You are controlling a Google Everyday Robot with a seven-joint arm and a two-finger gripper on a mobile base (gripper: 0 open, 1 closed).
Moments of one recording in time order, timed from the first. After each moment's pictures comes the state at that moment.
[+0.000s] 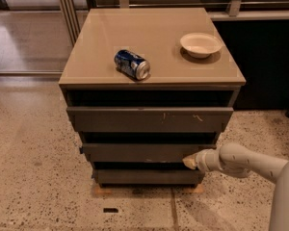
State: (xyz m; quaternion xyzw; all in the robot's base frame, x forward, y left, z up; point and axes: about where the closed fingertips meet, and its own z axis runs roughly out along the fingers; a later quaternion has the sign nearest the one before) arm 0.621 -0.205 0.378 -0.28 0.89 0.18 0.31
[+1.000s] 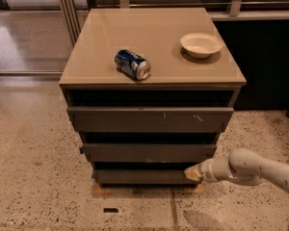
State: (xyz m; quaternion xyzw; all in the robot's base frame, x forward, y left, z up) arm 0.557 -0.198 0.392 -0.30 0.88 0.25 0.26
